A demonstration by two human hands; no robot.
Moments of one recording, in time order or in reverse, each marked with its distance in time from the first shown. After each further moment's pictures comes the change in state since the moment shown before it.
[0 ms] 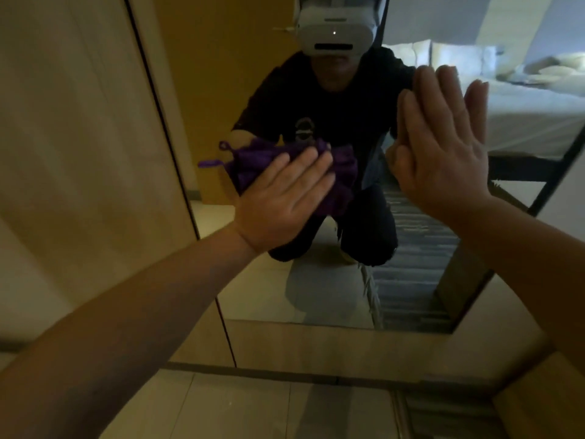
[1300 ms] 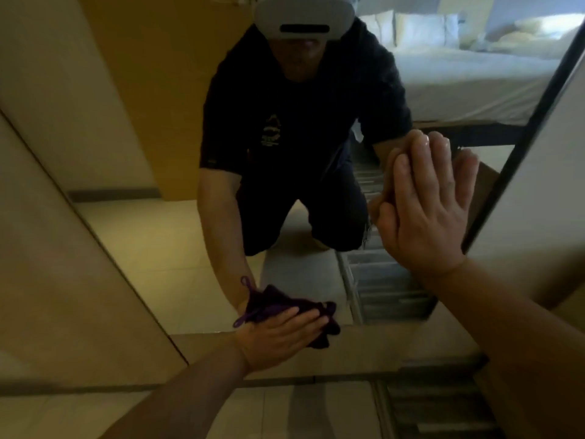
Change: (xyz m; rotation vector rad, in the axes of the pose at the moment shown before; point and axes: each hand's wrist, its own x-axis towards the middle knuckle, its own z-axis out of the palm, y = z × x) left_hand -0.170 0.191 0.070 -0.128 -0.387 0.423; right_hand -0.141 0.024 0.041 -0.059 0.119 0.060
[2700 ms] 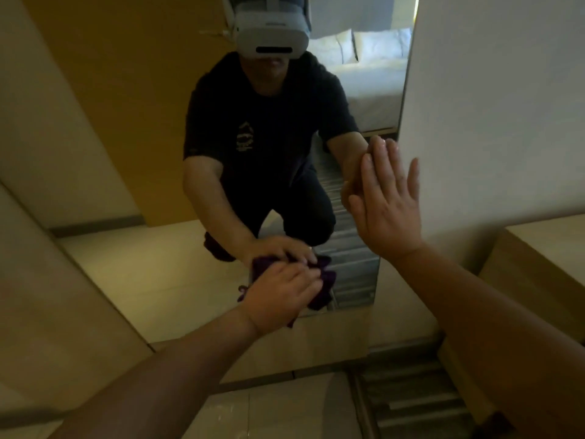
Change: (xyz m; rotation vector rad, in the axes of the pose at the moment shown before) left_hand 0.130 -0.047 -0.089 -0.292 0.016 -0.097; right_hand -0.009 0.055 -0.054 0.017 -0.242 0.217
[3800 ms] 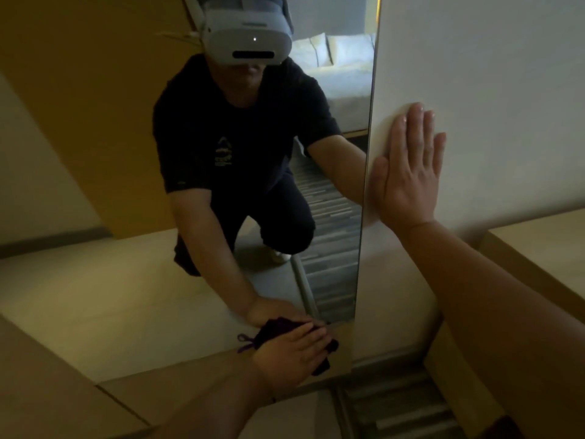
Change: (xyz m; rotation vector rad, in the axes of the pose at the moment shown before) left_hand 0.002 0.083 0.095 -0.012 -0.689 0.294; right_hand 0.017 0.079 0.023 -0.039 0.092 0.247
